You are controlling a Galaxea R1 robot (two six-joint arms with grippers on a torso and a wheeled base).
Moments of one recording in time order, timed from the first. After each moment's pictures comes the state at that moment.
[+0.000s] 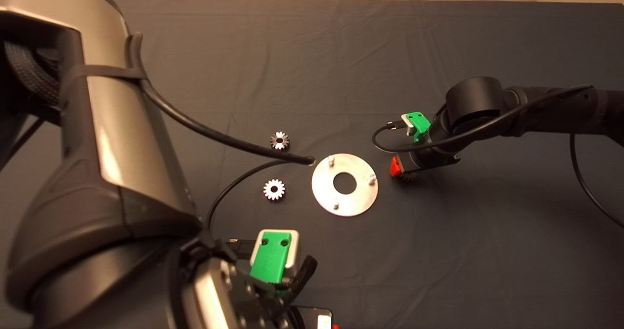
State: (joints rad) left arm -0.59 2.93 -0.29 0.18 1.53 -2.57; right arm 0.26 2.50 -1.07 -0.50 -1.53 1.30
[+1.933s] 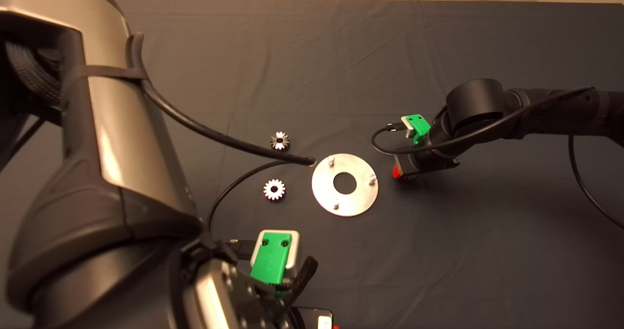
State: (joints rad) left arm -0.59 2.93 -0.29 0.18 1.53 -2.57; right arm 0.26 2.50 -1.04 -0.48 -1.53 1.34
